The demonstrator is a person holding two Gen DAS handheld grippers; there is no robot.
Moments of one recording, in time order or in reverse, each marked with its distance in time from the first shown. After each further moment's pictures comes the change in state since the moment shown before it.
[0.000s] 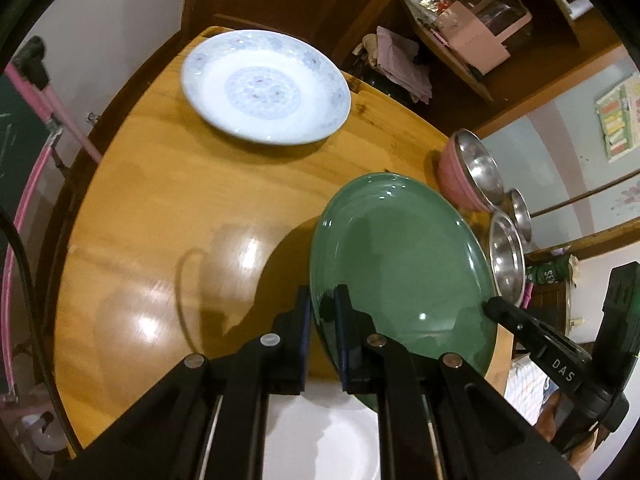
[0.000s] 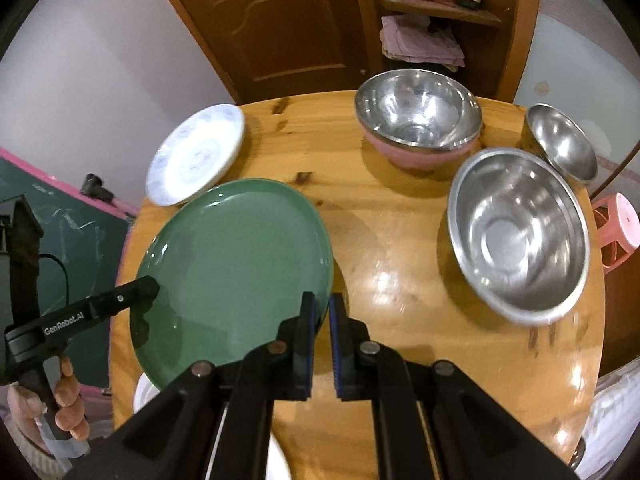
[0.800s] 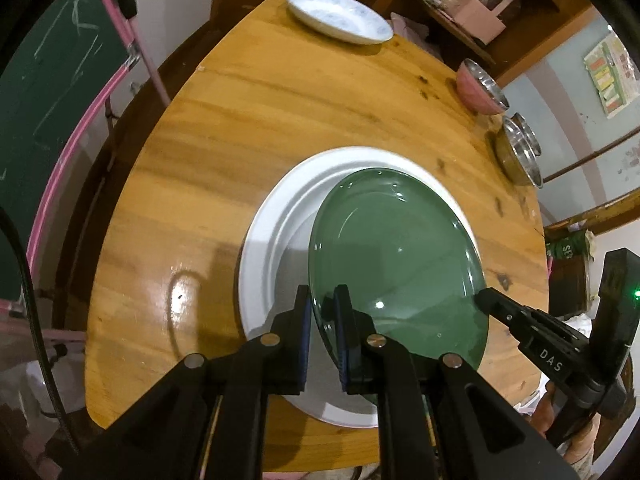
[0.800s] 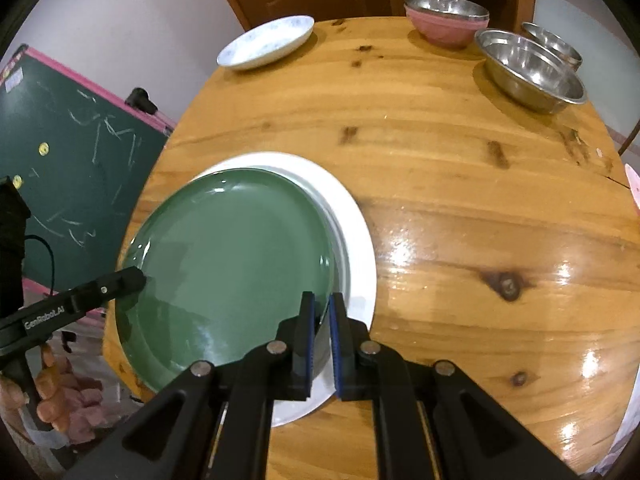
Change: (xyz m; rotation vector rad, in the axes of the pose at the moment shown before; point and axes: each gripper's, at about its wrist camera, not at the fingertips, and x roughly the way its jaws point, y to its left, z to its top) left arm -0.051 0.079 -0.175 0.015 0.002 0.068; right arm 0.001 0.049 -0.187 -0.058 0.030 0.035
